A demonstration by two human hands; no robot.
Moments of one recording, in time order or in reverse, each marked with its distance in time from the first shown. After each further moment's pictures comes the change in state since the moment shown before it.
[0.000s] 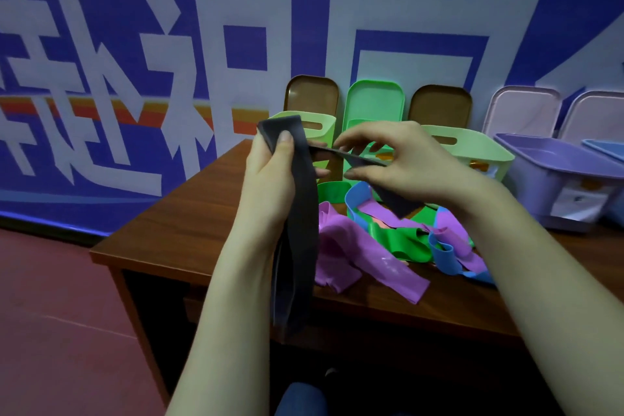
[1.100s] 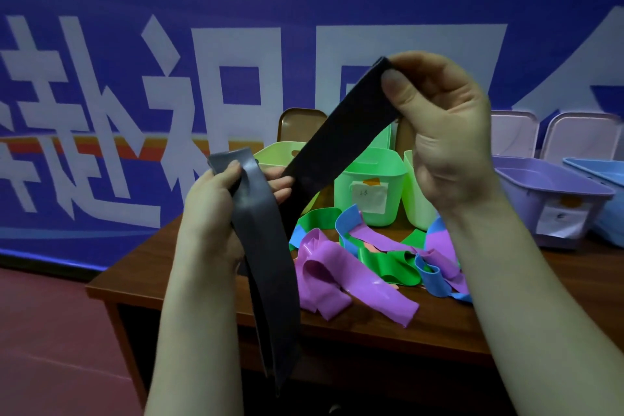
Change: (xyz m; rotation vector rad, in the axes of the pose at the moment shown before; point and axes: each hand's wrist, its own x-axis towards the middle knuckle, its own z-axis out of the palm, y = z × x) left_hand -0.007 0.038 -0.013 -0.264 0.036 -0.305; right_hand -0.001 -0.035 -0.044 0.992 0.707 -0.116
